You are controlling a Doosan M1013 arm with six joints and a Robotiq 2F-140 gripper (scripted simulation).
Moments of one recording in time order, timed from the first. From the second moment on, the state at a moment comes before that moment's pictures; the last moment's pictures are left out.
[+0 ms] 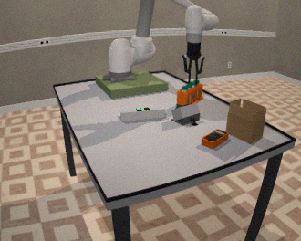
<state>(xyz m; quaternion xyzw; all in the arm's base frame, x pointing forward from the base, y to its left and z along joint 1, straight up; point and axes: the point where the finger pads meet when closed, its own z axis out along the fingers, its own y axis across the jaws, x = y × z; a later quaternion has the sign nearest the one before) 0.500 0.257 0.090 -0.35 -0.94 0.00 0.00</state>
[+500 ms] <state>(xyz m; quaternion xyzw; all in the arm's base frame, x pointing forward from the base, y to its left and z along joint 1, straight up) 0.500 0.257 0.090 -0.63 -0.77 -0.01 0.01</state>
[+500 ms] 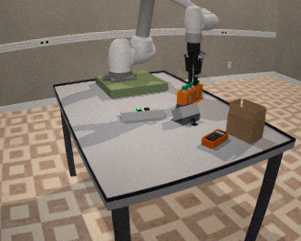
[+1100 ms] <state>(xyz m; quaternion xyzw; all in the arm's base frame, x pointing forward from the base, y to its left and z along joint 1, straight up) 0.500 0.257 0.089 -0.70 -0.71 0.00 0.00</state>
